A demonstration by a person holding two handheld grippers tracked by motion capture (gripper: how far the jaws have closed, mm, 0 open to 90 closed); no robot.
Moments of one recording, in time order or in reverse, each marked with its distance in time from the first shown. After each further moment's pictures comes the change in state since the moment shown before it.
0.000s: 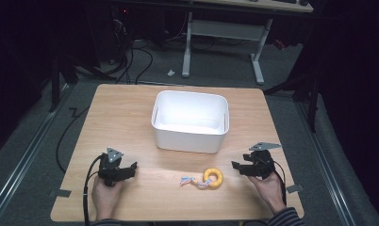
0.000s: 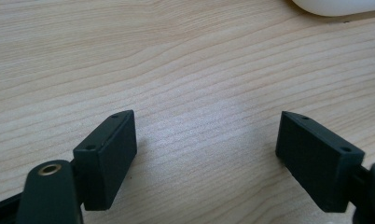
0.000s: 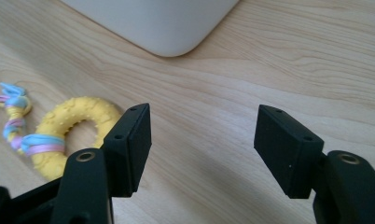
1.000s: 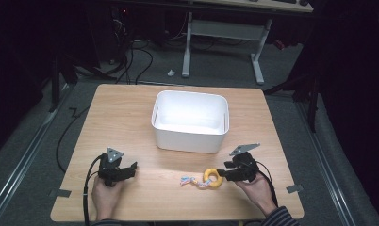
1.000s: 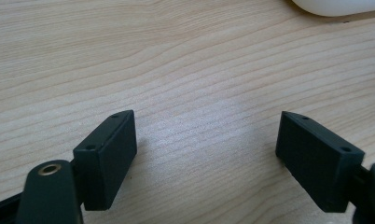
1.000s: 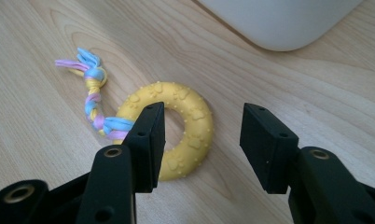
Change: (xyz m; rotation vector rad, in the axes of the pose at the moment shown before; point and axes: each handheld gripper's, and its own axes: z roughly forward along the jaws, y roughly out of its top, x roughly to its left) left arm 0.000 0.000 0.000 0.000 0.000 0.000; right arm 0.041 0.014 0.020 0.121 0.149 -0.140
